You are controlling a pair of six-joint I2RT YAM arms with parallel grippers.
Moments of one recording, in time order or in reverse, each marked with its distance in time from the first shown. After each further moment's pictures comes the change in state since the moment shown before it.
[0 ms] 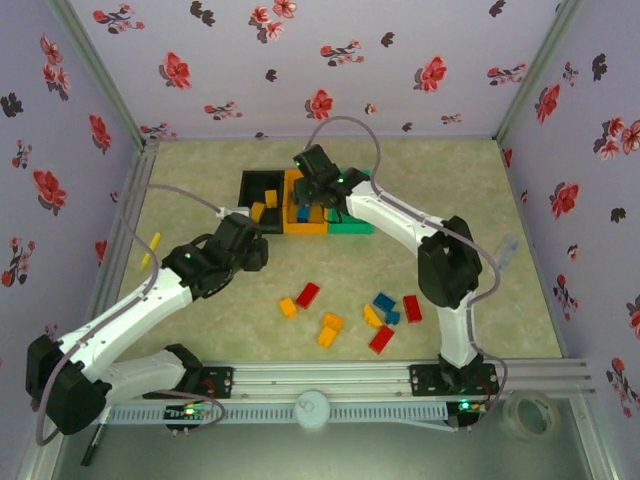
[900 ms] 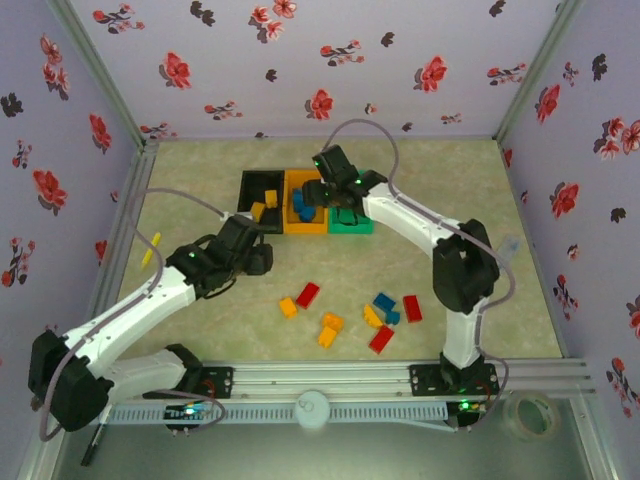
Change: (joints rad) left arm -0.005 0.034 -0.013 -0.002 0.100 -0.032; right arm -0.063 -0.138 -0.177 0.040 -0.066 -0.017
